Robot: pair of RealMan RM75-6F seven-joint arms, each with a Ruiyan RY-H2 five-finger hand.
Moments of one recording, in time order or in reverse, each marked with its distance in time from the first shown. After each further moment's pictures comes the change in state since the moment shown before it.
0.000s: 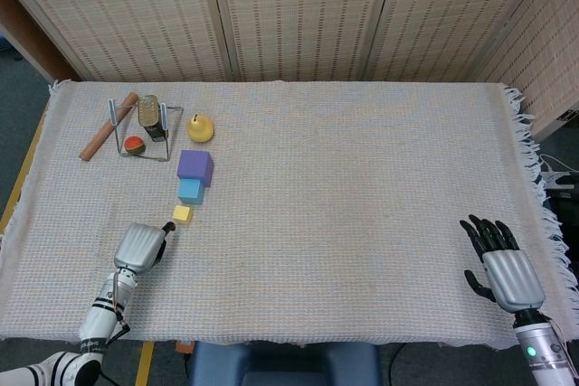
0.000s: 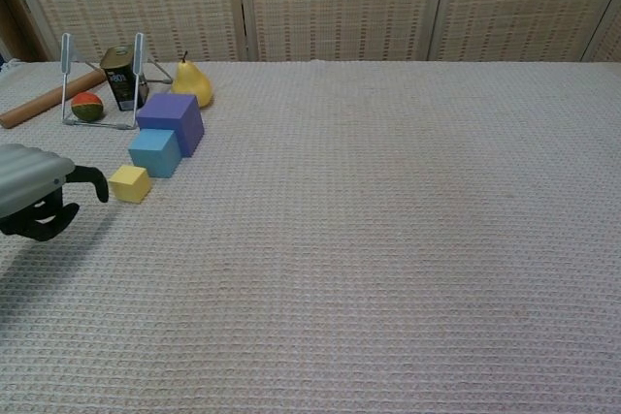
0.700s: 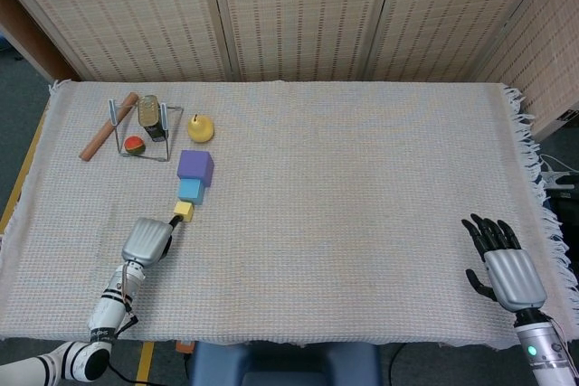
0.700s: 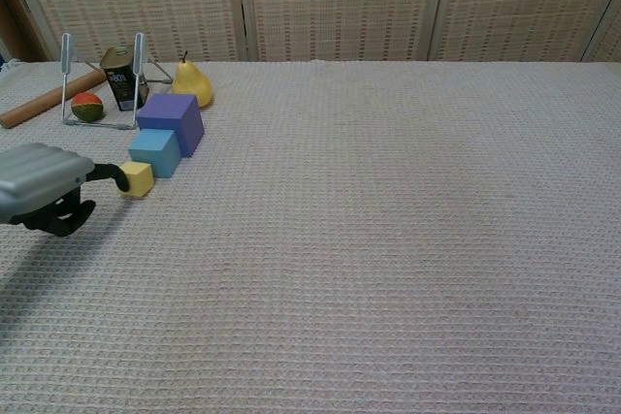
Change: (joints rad) left arm -0.035 -0.032 -0.033 0.040 -0.037 -0.064 0.029; right arm 0.000 -0.001 0.004 0.000 0.010 0.001 -0.004
